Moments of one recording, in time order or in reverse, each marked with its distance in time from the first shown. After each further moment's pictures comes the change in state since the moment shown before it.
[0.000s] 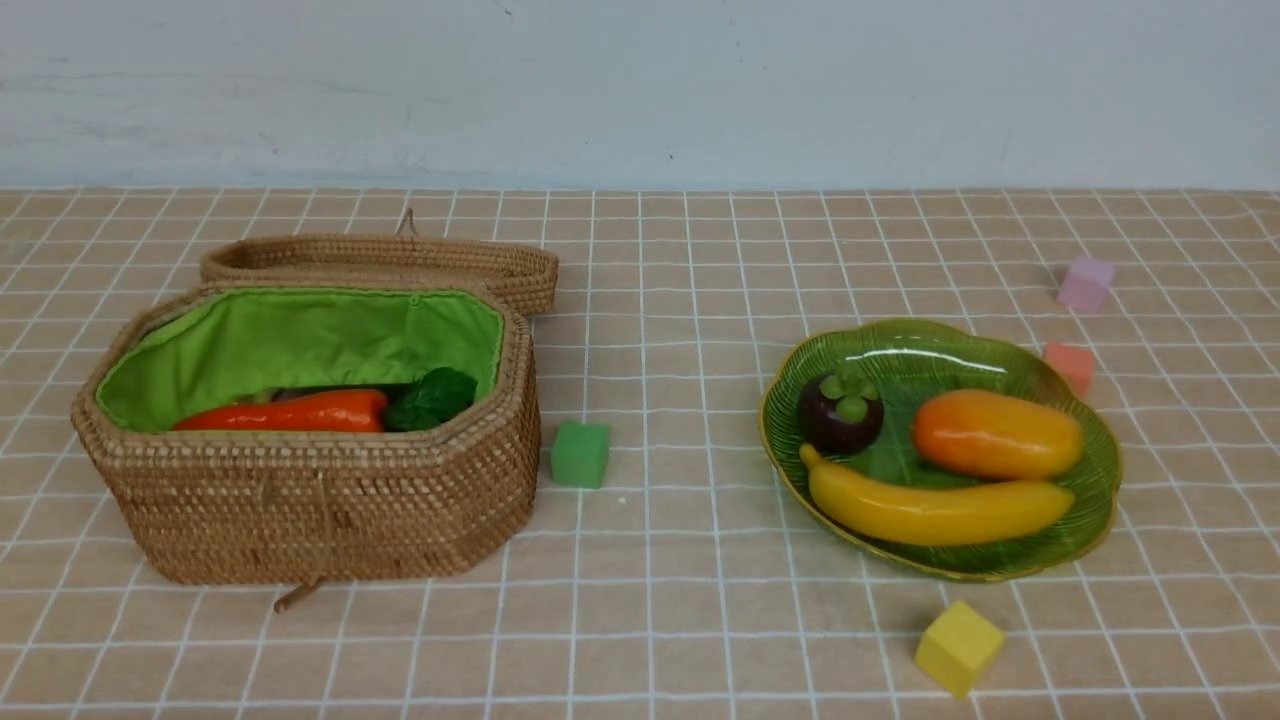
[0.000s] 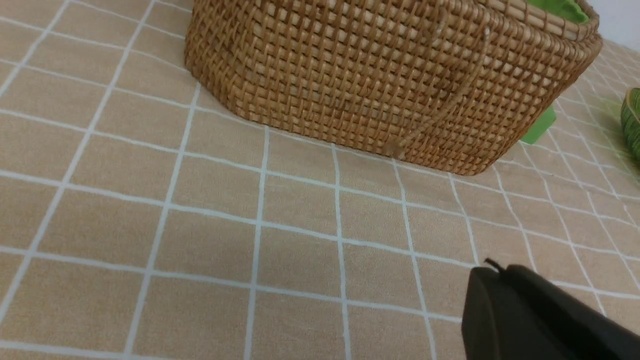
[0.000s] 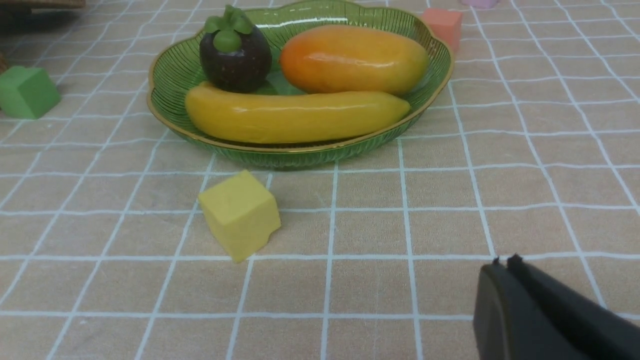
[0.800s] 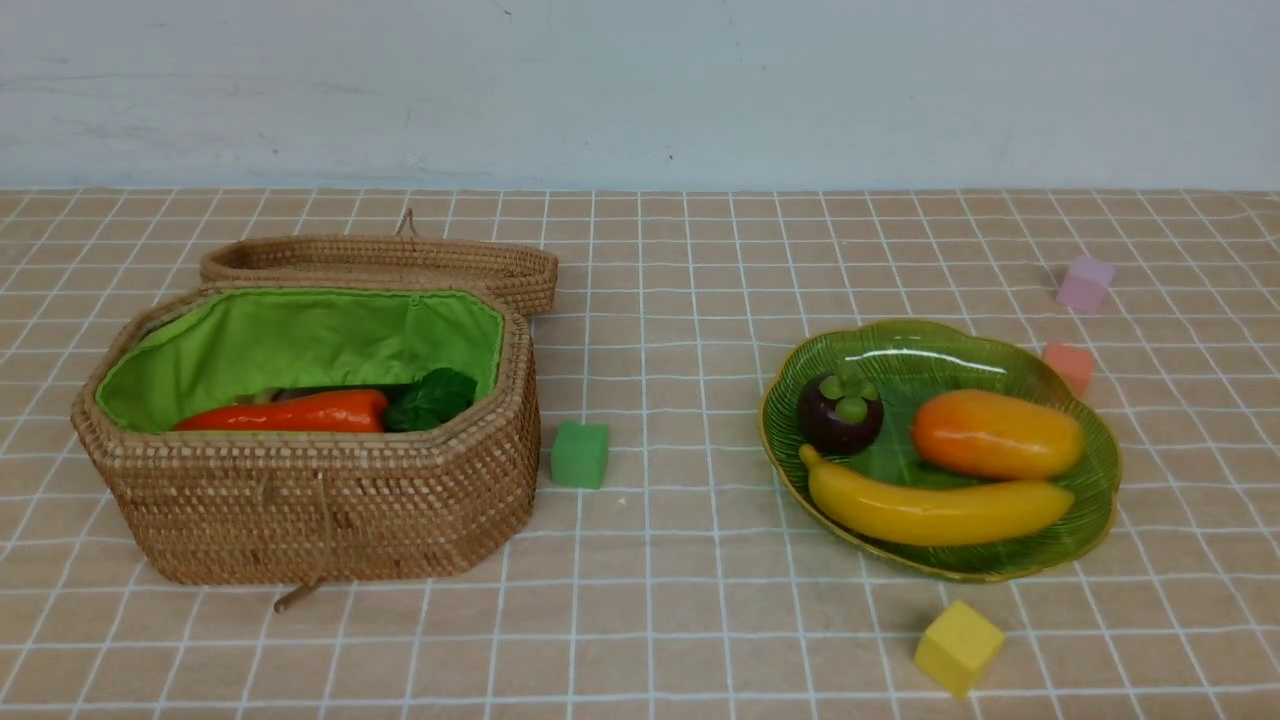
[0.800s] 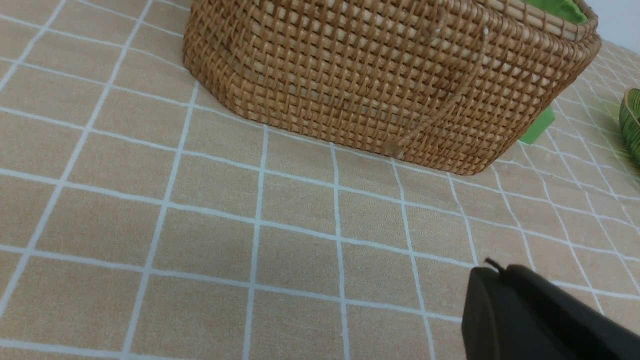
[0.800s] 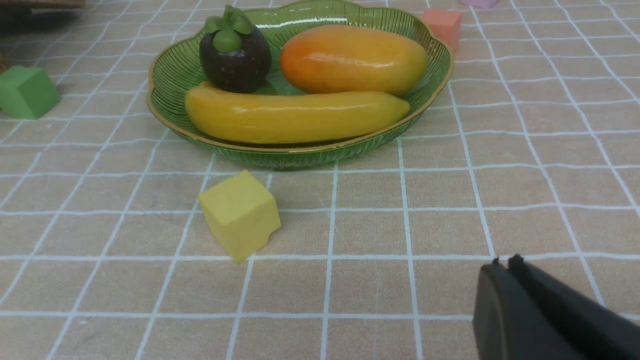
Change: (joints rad) right arm 0.000 0.000 0.000 0.000 0.000 0.000; left arm 0.000 0.000 0.000 -0.003 0.000 -0.001
